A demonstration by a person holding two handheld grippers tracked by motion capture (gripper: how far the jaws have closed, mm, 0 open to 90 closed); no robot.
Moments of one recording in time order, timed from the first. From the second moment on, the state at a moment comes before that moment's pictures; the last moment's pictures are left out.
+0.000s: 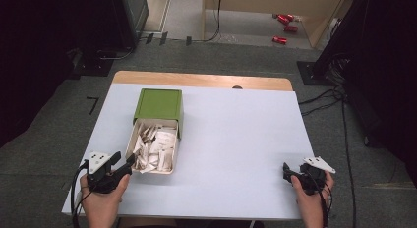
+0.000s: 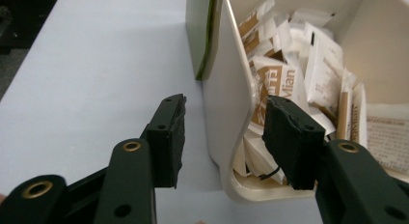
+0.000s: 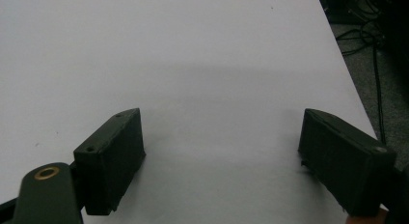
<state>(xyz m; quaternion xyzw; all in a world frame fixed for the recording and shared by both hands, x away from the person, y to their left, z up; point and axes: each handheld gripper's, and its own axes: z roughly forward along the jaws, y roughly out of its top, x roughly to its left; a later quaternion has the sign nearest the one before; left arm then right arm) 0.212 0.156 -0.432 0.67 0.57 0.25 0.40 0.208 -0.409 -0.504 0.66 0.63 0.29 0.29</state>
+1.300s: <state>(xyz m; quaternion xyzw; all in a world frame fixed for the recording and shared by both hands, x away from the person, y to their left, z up) 0.205 0.125 -0.406 0.68 0.53 0.28 0.41 0.207 -0.409 -0.504 0.66 0.63 0.29 0.29</state>
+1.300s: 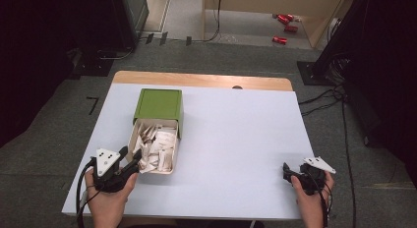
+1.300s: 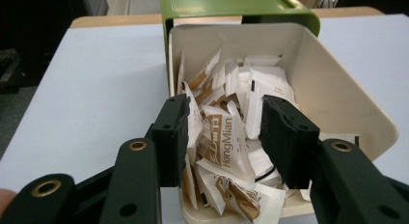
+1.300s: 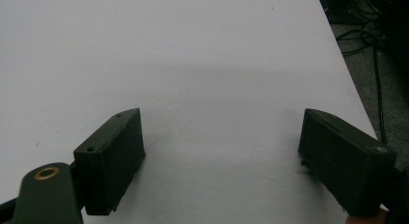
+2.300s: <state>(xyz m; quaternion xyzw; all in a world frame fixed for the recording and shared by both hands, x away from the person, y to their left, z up) 0.226 0.115 -0.443 0.72 0.53 0.25 0.36 0.207 -0.410 -0.504 0.66 0.63 0.29 0.29</state>
